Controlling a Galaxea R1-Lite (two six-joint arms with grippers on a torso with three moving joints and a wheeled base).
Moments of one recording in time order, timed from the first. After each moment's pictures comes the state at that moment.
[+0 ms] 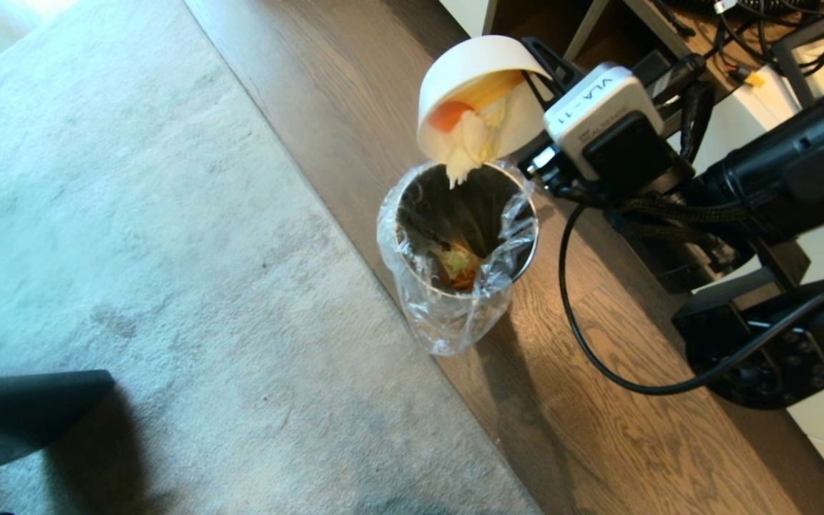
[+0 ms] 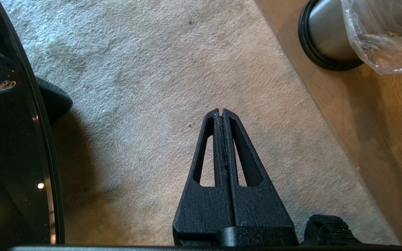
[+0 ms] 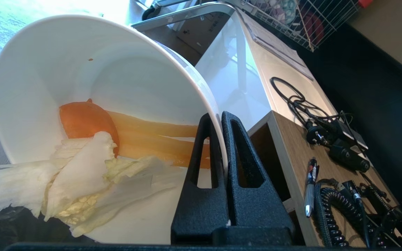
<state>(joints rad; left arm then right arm) 0.00 0.00 0.00 -0.01 0.01 -0.09 0.67 1.81 -1.04 -1.52 0.07 -1.10</state>
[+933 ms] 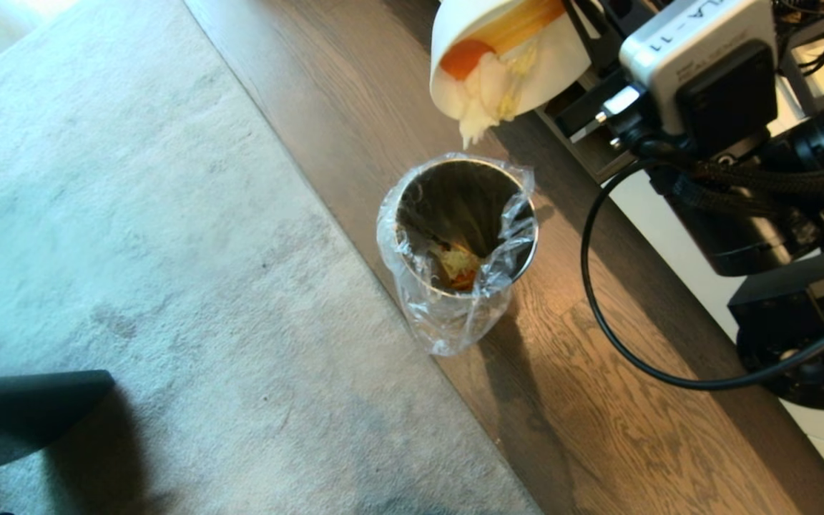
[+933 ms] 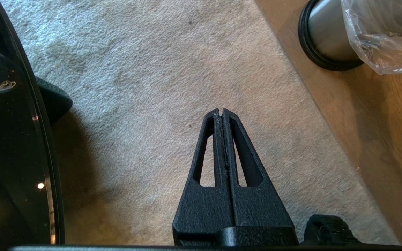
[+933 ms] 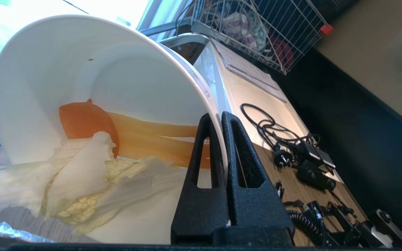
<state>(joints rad) 0.00 0.00 0.00 -0.01 0.01 -0.09 0.69 1.72 -1.04 -1.52 0.11 -1.09</state>
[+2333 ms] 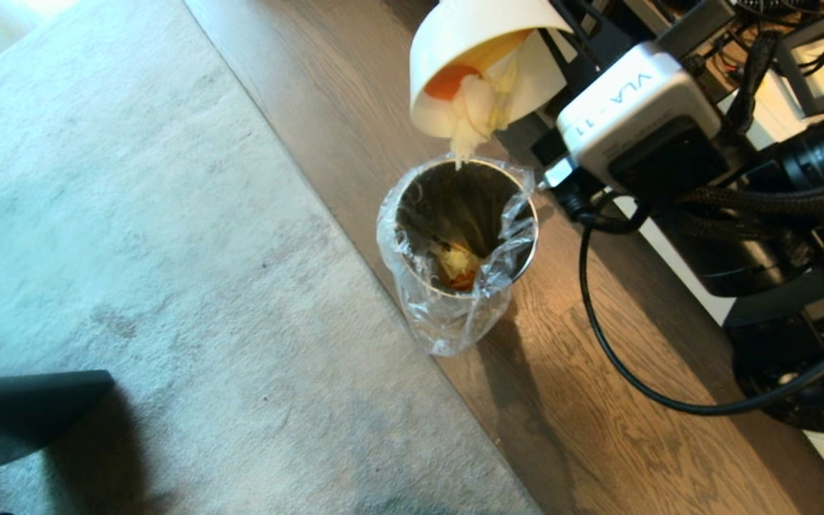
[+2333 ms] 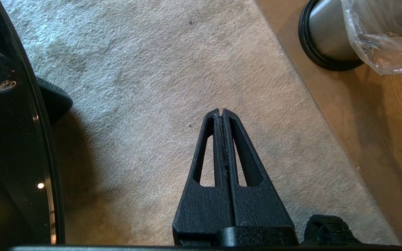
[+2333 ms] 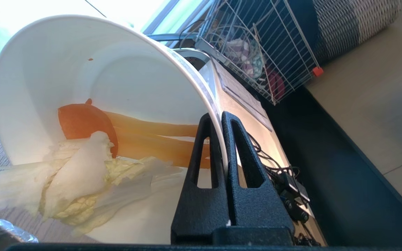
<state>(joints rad) 0.00 0.00 0.00 -0.01 0.01 -0.09 0.74 1.72 -1.01 -1.52 0.14 -1.33</state>
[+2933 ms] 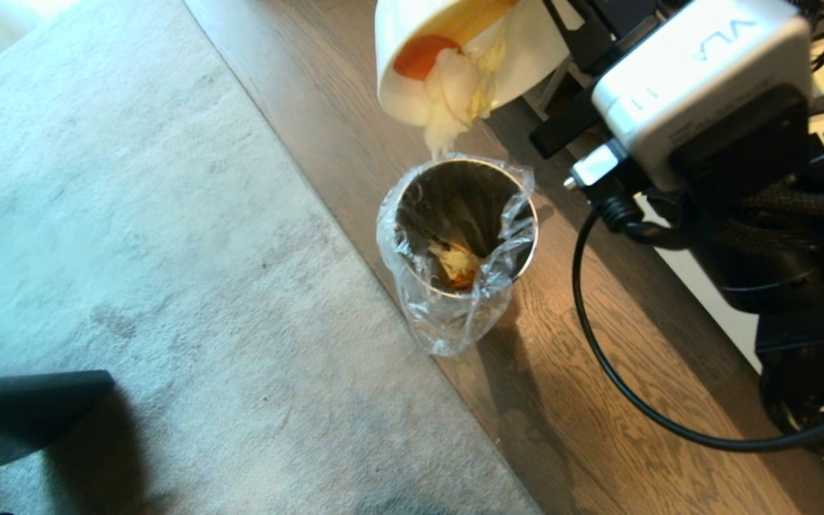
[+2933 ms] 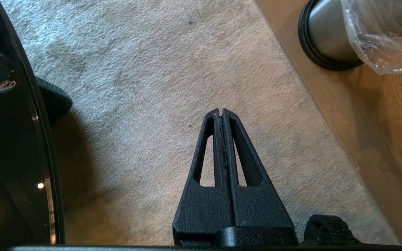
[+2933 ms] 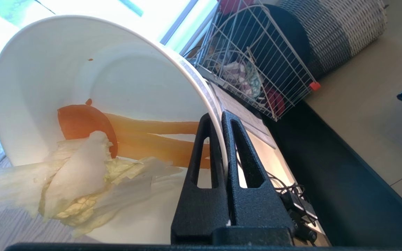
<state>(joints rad) 0.00 0.00 0.00 -0.01 0.01 -0.09 0.83 1.68 -1.01 -1.52 0.14 -1.30</state>
